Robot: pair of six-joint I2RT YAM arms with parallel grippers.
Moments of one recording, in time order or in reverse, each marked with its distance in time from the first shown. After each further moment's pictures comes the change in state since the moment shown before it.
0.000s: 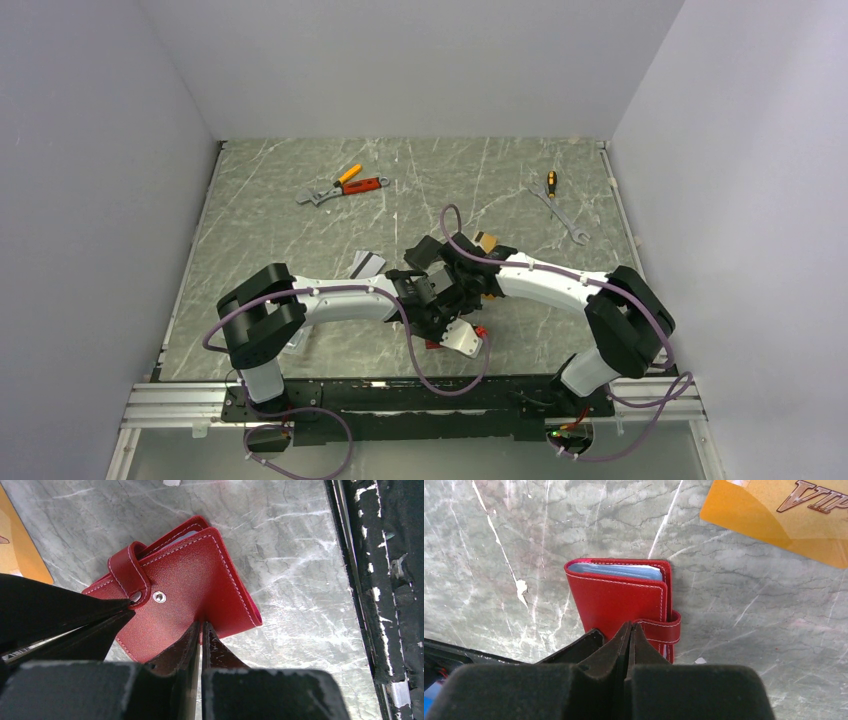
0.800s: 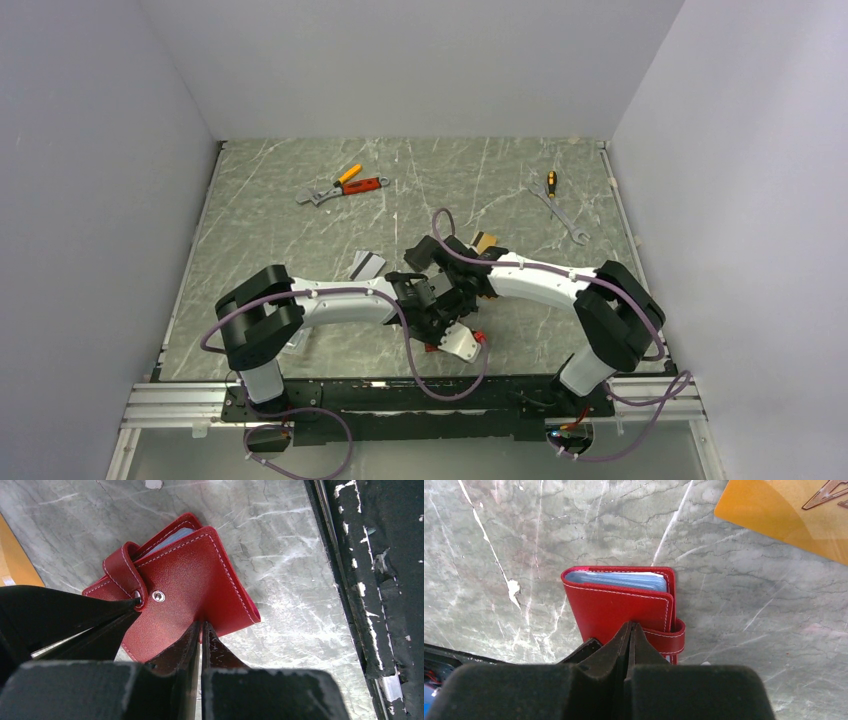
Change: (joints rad) left arm -0.011 -0.010 -0.009 -0.015 0.003 0.014; right arm 0.028 0.054 0.015 0.000 0.005 0.002
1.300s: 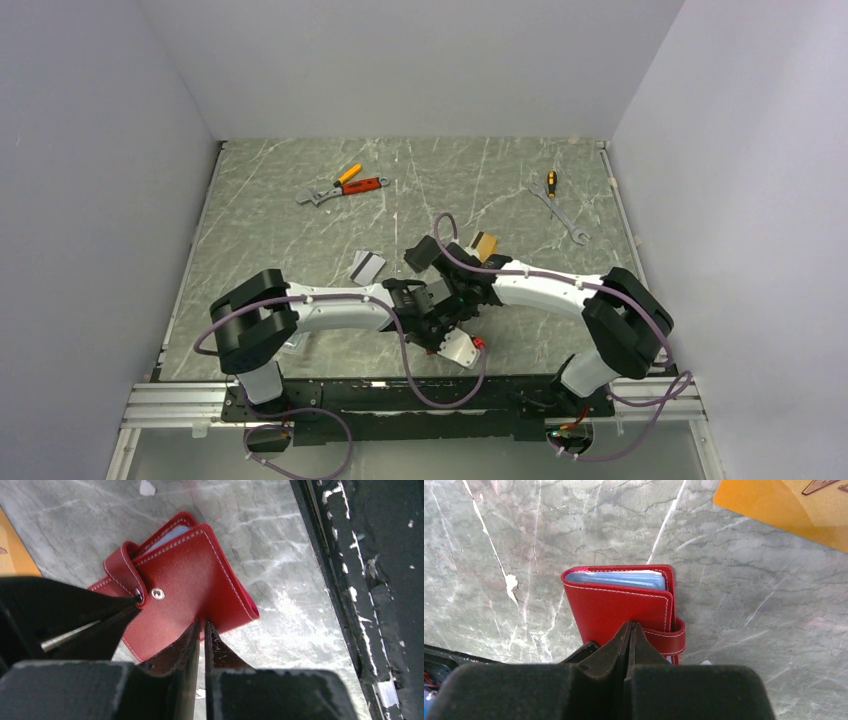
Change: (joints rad) left arm -0.026 -0.018 -0.023 0.028 -0.034 -0.002; right arm 0.026 -0.046 -0.051 0.031 0.032 0.024
